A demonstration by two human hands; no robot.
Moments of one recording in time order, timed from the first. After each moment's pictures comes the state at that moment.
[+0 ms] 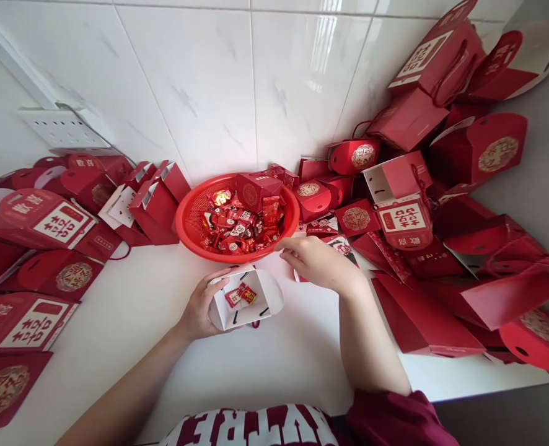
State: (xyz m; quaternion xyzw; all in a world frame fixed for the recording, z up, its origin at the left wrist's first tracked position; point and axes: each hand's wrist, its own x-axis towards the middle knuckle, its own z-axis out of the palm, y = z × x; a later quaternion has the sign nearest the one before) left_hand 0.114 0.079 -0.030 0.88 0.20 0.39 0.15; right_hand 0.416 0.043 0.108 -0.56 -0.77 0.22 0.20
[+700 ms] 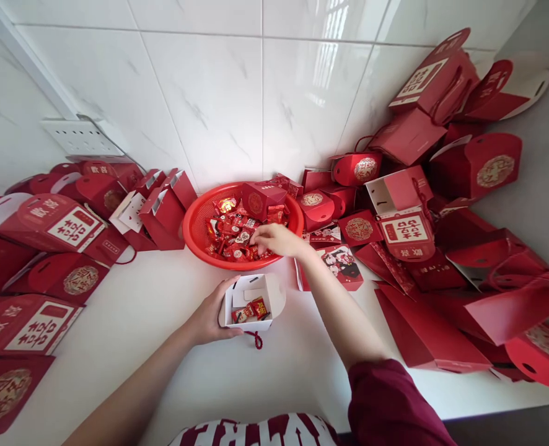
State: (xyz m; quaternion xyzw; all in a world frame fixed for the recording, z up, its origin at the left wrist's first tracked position) left_hand 0.113 0.079 -0.022 0.84 0.28 0.25 0.38; right_hand 0.384 0.148 0.068 -0.50 -0.79 0.31 0.17
